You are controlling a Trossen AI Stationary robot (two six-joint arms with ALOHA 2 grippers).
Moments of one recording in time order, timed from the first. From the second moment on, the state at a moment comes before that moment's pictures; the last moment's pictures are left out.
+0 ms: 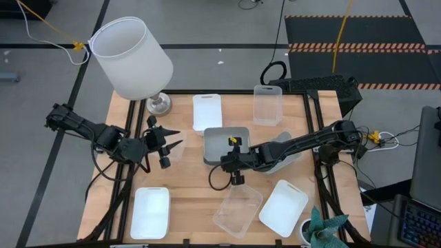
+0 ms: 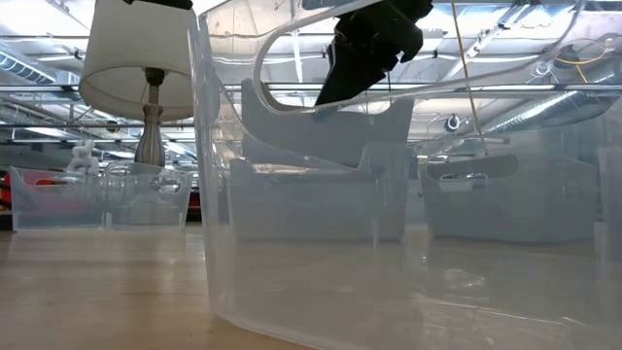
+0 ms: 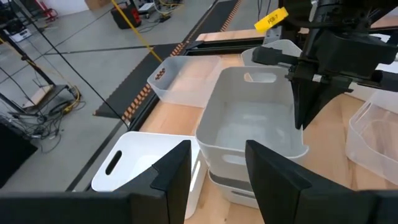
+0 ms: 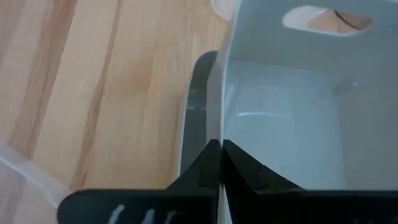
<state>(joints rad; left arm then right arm) -0.43 0.95 0.96 -0.57 -0.78 -0.18 0.21 1.75 1.32 -0.50 0.31 -0.04</state>
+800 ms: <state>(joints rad) -0.43 0.95 0.96 -0.57 -0.78 -0.18 0.18 1.75 1.31 -0.48 0.27 0.03</state>
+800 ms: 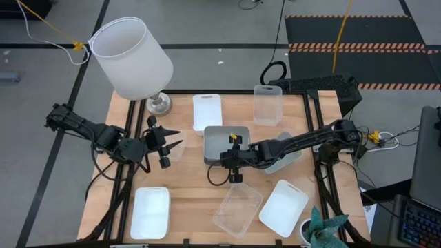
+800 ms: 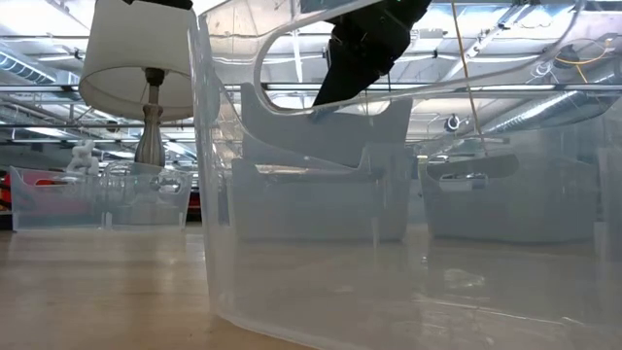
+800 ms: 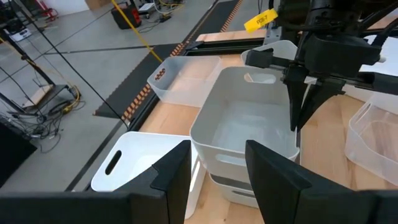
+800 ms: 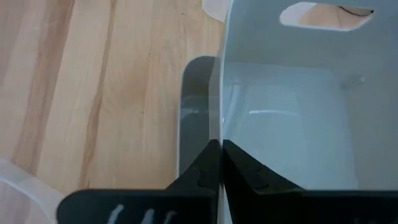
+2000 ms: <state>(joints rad) -0.43 0.95 0.96 -0.57 -0.78 -0.19 0.22 1.59 1.28 -0.62 0.27 0.07</state>
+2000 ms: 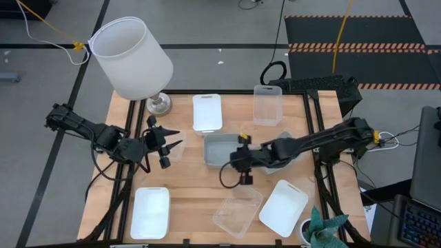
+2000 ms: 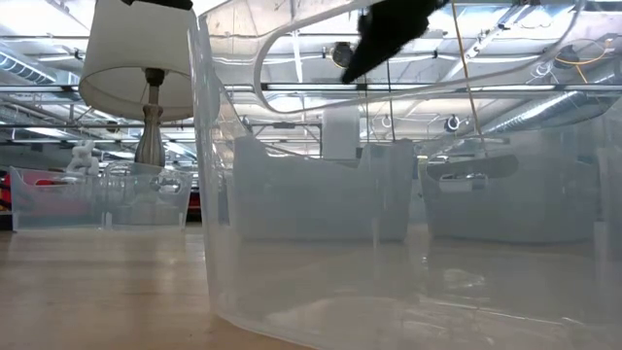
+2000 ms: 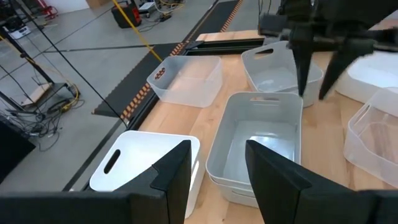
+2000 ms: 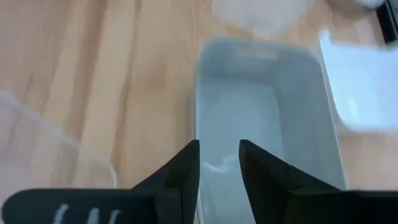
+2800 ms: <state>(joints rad) -0.43 0.95 0.96 -0.57 -0.78 -0.22 0.14 1.42 0.90 -0.52 0.26 0.19</state>
